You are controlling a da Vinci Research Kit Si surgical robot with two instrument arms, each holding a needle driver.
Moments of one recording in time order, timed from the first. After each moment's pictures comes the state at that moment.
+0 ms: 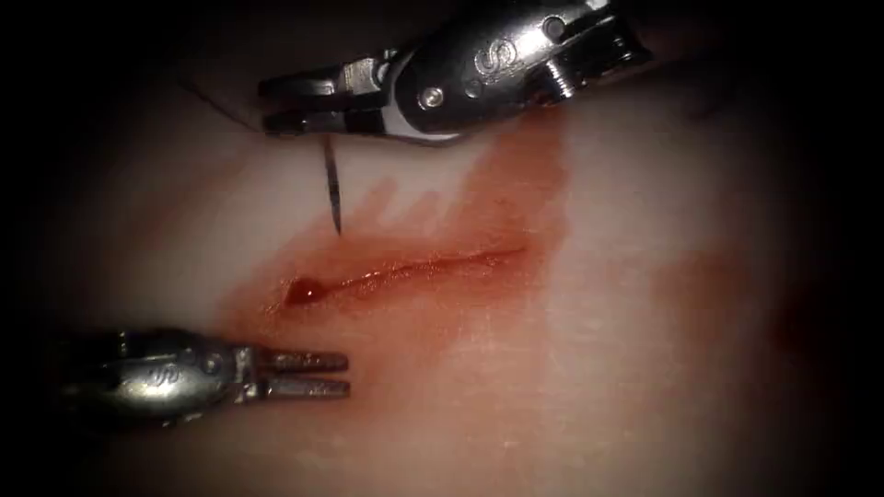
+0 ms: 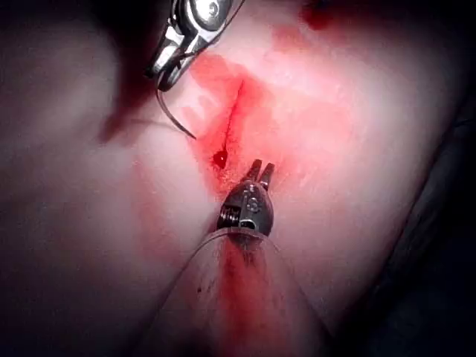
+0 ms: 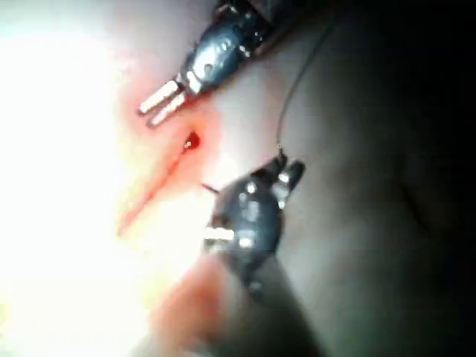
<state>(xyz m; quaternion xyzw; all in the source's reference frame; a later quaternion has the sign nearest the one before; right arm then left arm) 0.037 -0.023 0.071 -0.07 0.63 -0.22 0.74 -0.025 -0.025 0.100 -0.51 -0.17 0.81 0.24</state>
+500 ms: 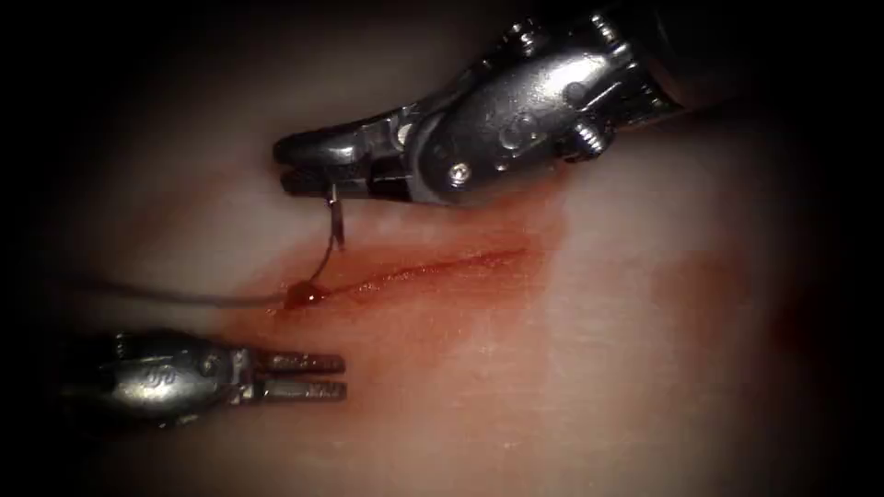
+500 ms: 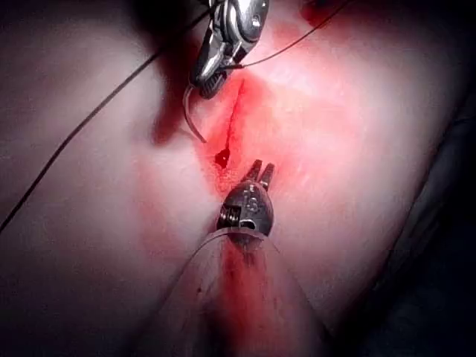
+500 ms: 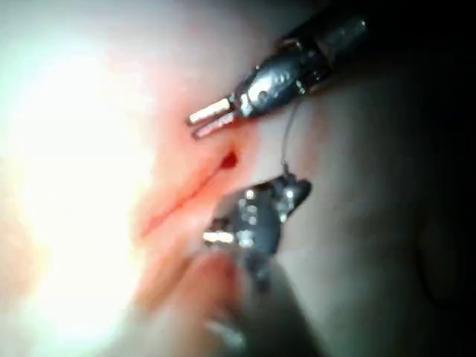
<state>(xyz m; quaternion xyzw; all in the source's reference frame) 0.035 -0.027 0.069 -0.12 0.64 -0.30 0.70 -0.024 -0.025 0.100 -0.50 -0.17 0.81 0.23</state>
